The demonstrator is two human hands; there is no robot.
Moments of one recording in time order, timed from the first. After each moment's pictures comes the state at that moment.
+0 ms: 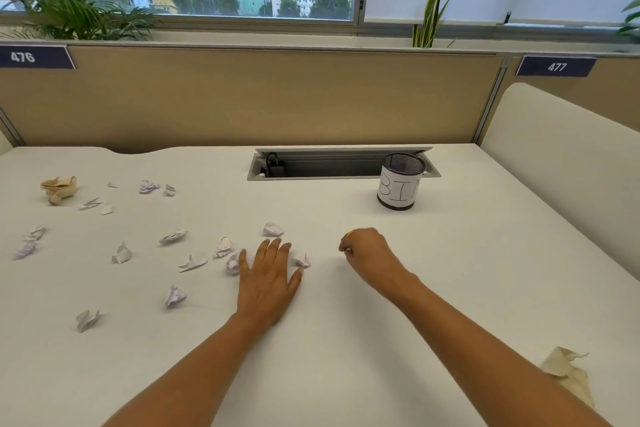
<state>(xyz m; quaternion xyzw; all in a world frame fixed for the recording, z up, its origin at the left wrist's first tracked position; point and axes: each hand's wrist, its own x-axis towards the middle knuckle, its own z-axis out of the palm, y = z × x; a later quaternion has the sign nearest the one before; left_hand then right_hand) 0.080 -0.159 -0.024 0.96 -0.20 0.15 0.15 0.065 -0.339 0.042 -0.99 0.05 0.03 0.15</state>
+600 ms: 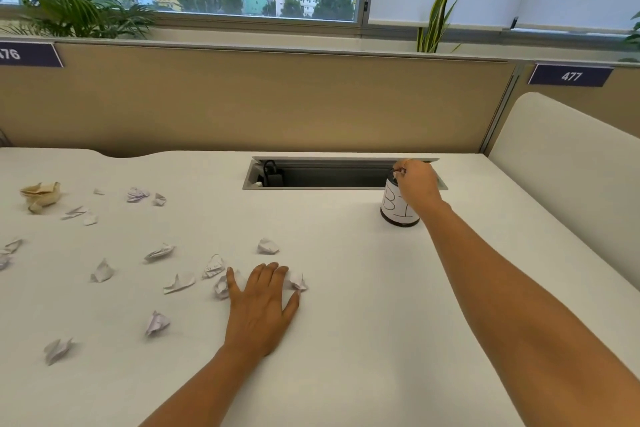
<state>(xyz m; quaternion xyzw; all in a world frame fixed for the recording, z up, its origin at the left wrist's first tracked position) 0.086 -0.163 -0.019 0.96 -0.20 0.17 0.11 0.164 -0.441 0.106 -0.94 0.21 -0.15 0.23</state>
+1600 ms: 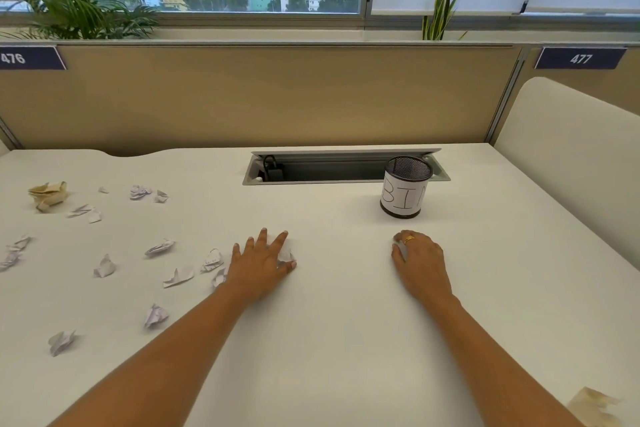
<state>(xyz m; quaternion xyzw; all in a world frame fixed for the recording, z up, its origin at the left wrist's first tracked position) 0.151 -0.171 -0.007 0.98 -0.17 -0.08 0.05 0.074 -0.435 -0.023 -0.96 0.16 -0.17 0.17</state>
